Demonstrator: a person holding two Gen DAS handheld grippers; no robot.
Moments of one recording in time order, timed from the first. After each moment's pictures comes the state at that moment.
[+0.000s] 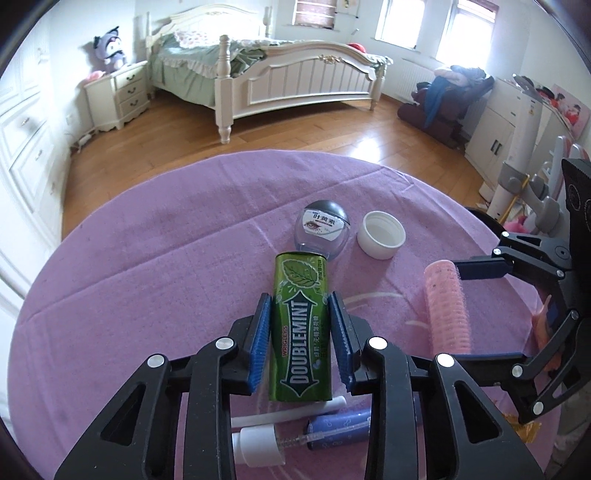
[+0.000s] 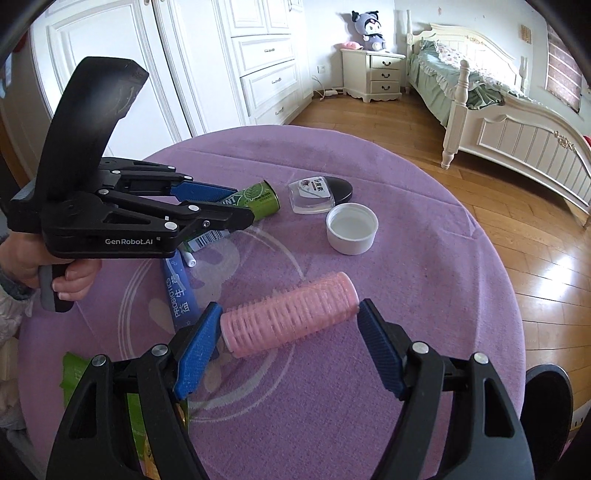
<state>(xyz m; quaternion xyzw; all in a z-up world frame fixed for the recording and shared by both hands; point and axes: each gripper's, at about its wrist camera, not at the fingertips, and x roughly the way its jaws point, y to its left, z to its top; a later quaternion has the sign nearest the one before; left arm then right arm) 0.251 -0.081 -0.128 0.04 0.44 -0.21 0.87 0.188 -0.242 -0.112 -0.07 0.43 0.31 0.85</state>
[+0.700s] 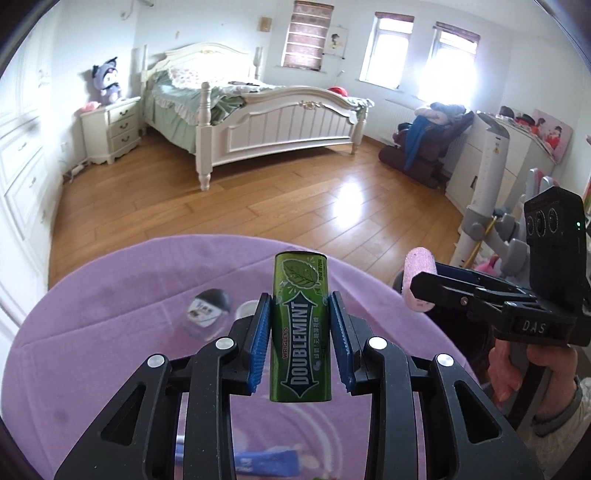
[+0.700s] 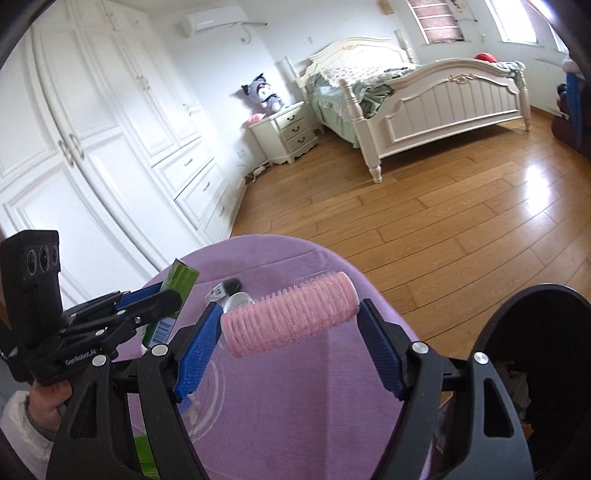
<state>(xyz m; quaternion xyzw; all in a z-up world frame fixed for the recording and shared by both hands) 0.215 -0.185 -0.060 0.01 0.36 -0.24 0.90 0.188 -0.390 -0.080 0.18 0.34 0.18 0.91</state>
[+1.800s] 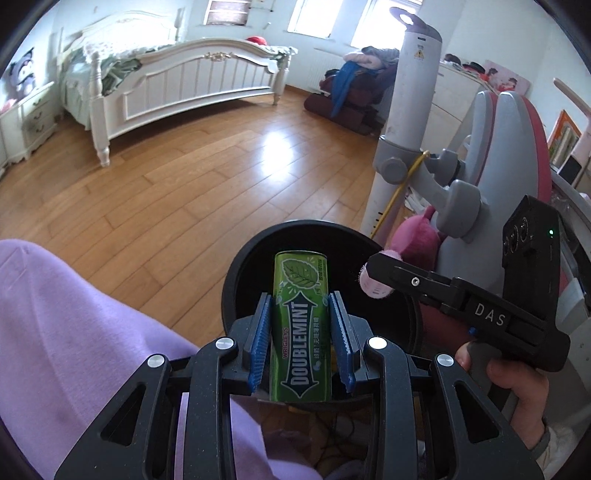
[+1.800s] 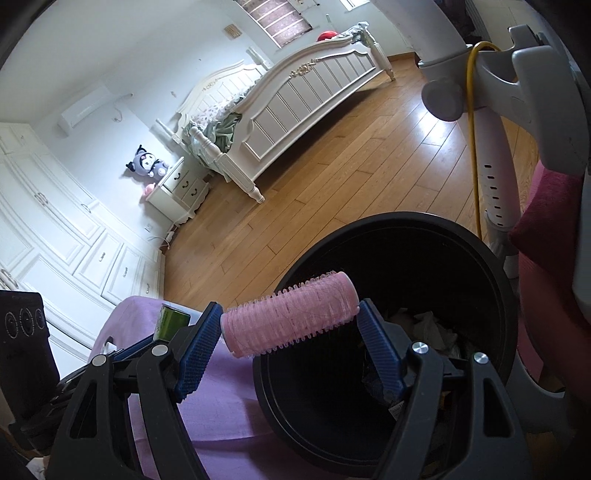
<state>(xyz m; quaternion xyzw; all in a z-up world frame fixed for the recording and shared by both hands) 0.208 -0.430 -0.135 0.04 0.43 -0.36 0.82 0.131 -0.591 -0.173 0.34 0.33 0.00 0.88</state>
